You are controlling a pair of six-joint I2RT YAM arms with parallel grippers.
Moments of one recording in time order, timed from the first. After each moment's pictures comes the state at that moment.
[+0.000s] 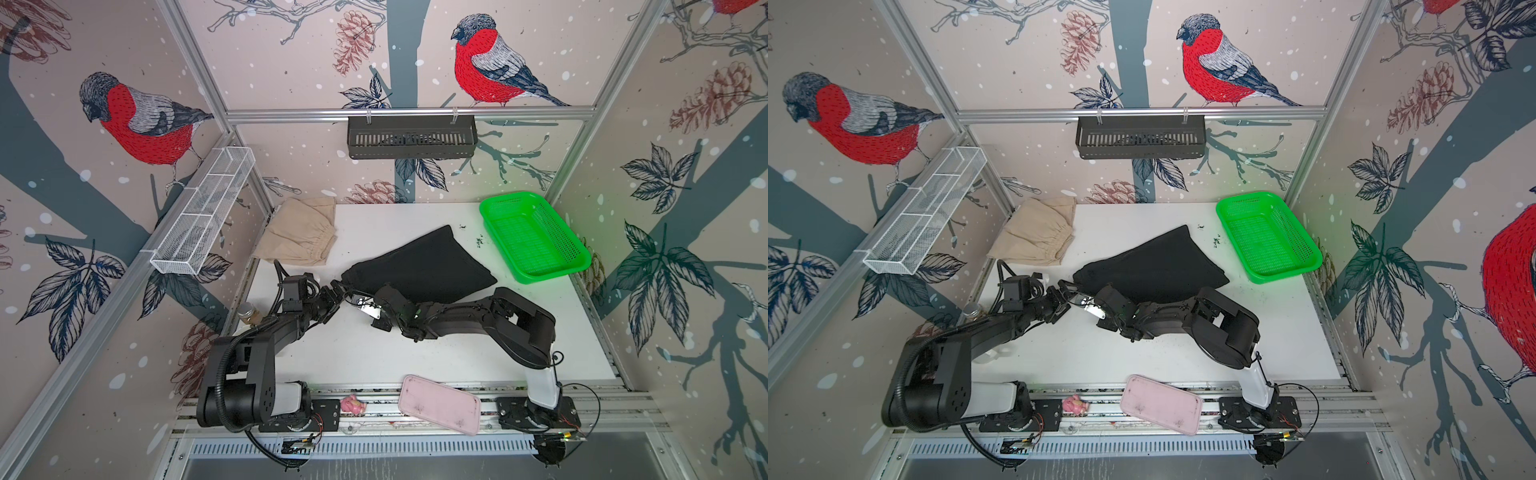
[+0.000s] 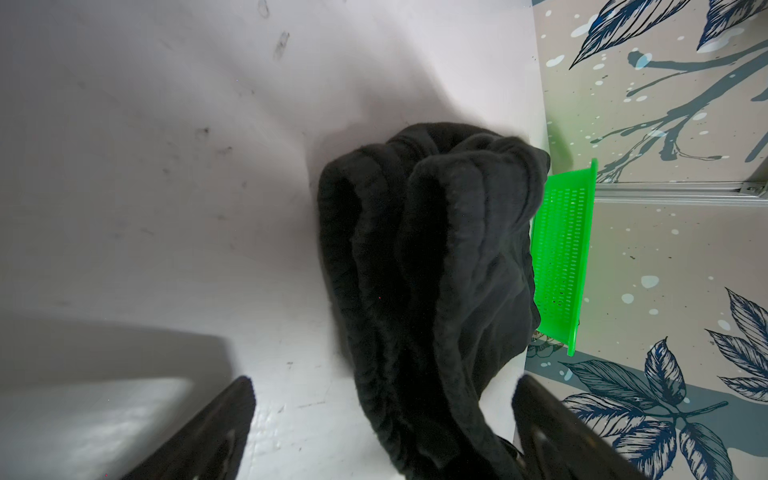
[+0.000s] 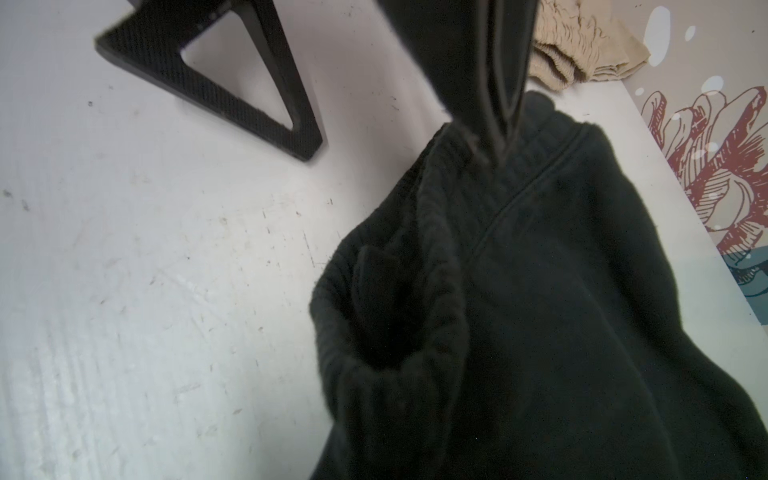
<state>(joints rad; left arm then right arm) 0.03 1.39 0.42 0.19 0.66 -0.82 1.10 2.01 1.13 0.20 0.16 -0.39</state>
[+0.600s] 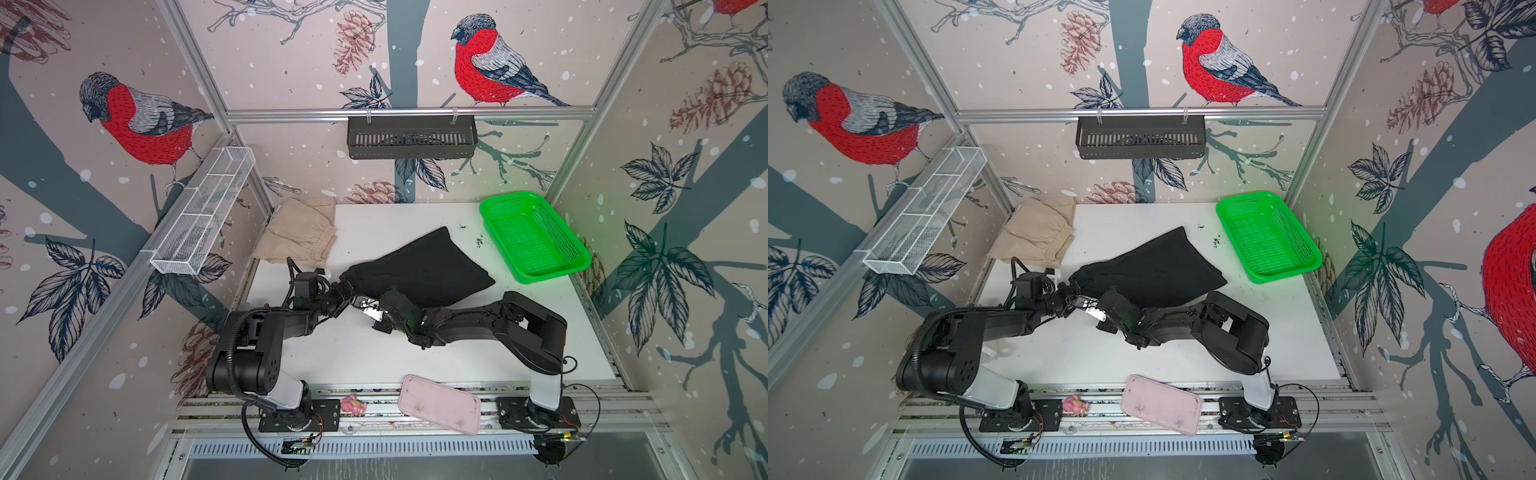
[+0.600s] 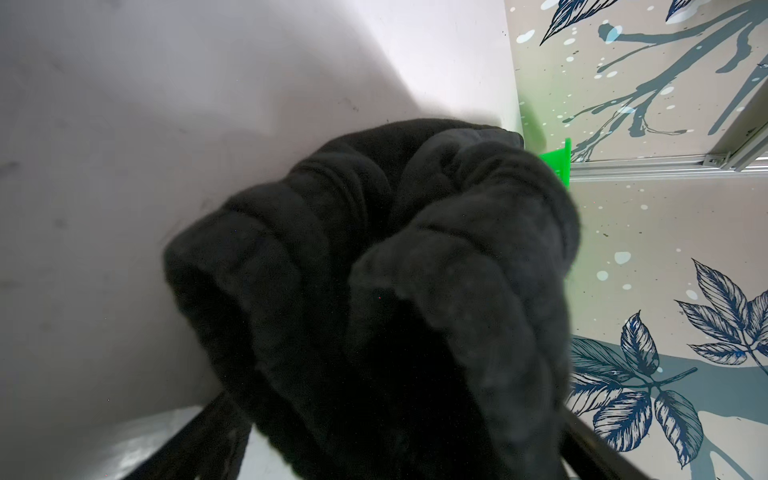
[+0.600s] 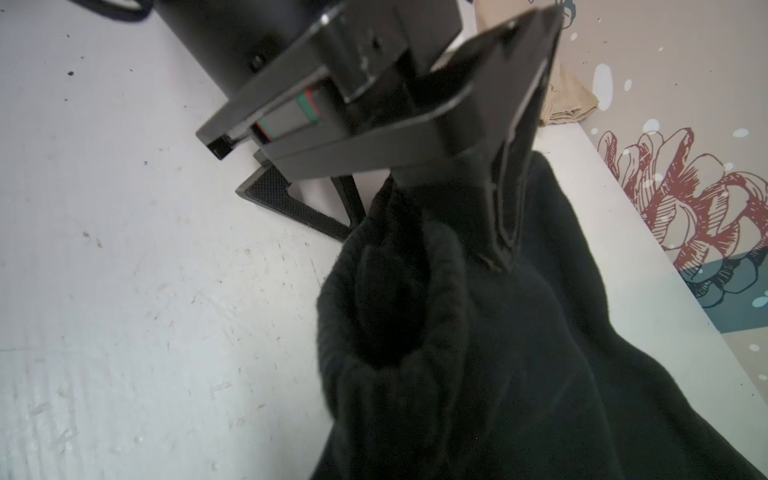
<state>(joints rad) -0.05 1.53 0.44 0.42 0.68 -0.89 1.13 1.93 1.04 0.33 0.18 -0.39</state>
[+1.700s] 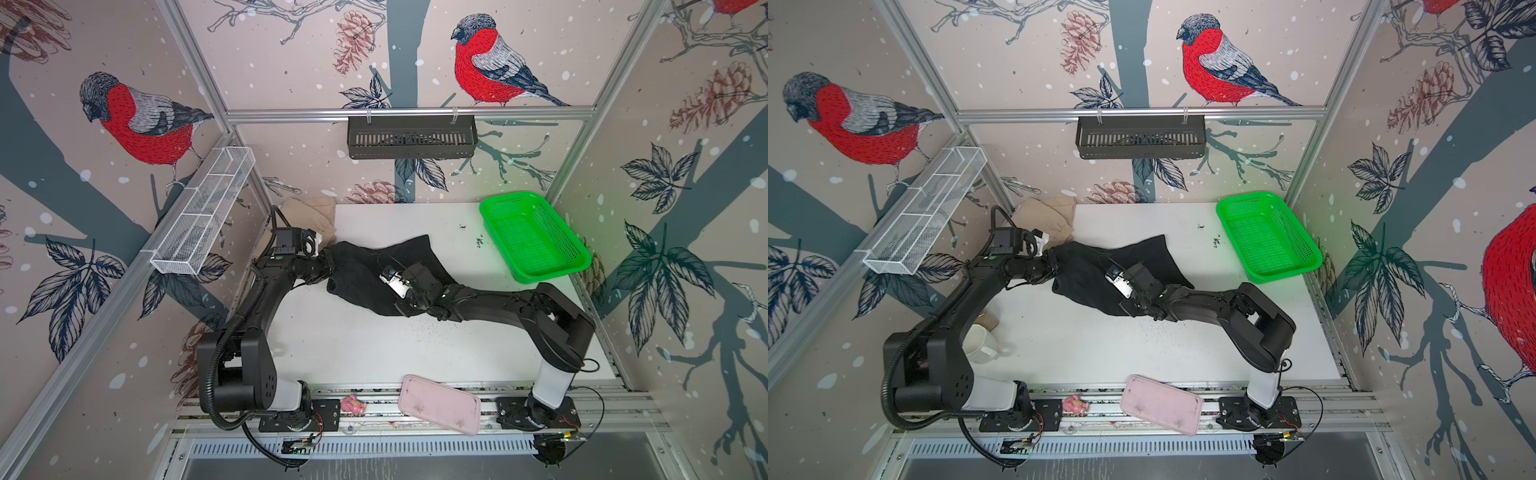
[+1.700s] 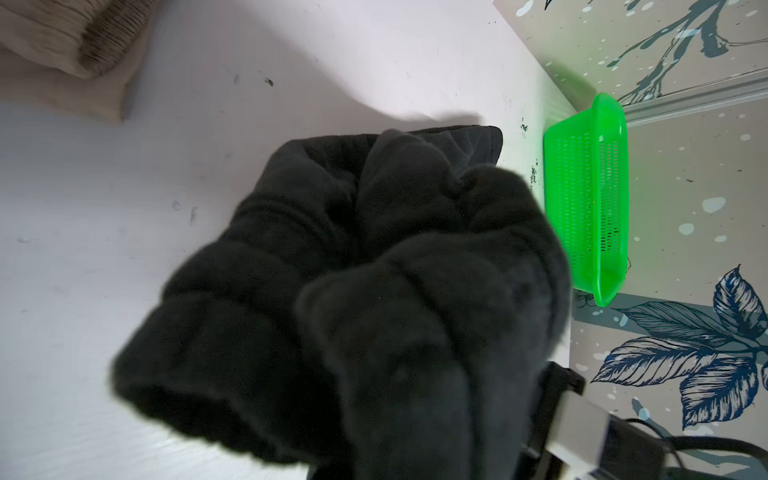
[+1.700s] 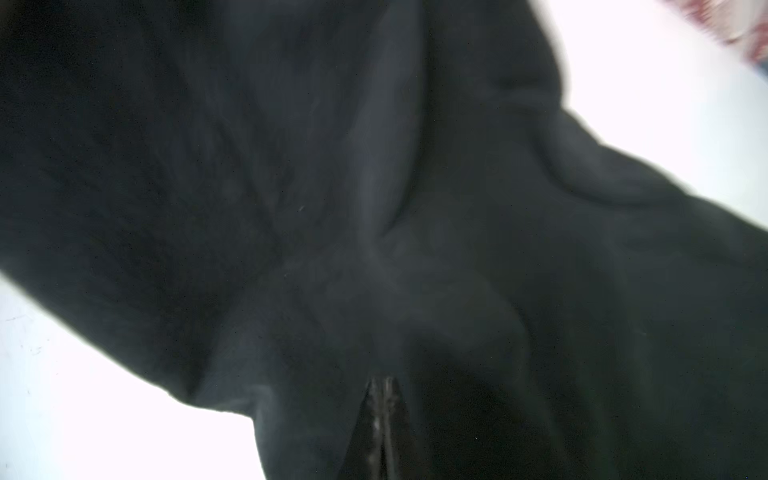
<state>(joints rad) 0.06 1.43 1.09 -0.64 0.61 -0.37 0.94 1.88 1.09 0.04 -0.05 -0.12</state>
